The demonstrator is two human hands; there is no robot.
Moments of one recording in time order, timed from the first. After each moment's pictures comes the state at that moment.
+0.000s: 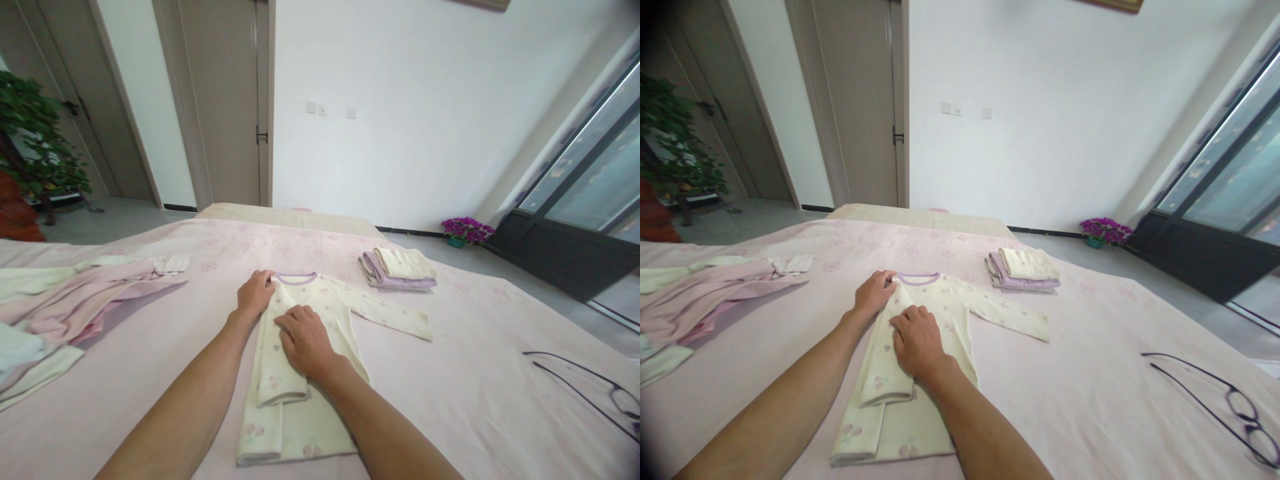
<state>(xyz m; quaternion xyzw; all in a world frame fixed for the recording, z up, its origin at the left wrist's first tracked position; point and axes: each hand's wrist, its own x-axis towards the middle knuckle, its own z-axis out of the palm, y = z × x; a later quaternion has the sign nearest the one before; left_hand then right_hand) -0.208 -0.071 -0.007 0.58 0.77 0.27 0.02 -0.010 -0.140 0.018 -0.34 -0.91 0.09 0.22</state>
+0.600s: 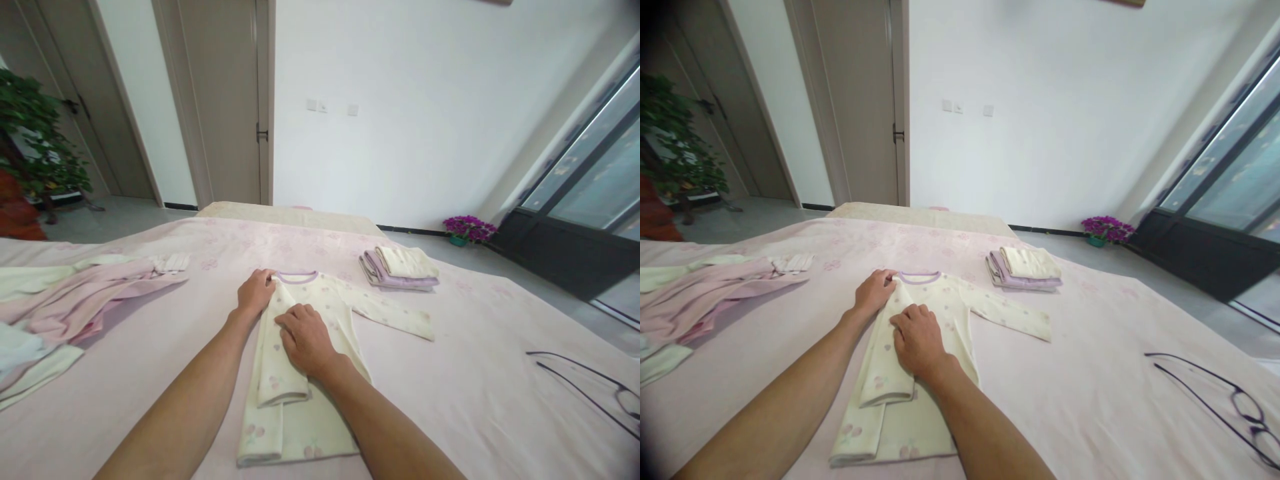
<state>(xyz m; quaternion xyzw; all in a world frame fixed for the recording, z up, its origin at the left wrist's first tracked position) -0.211 -0.068 -0.009 0.58 0.77 0.28 0.02 -0.010 -0.138 0.018 -0.34 -0.91 0.09 0.22</state>
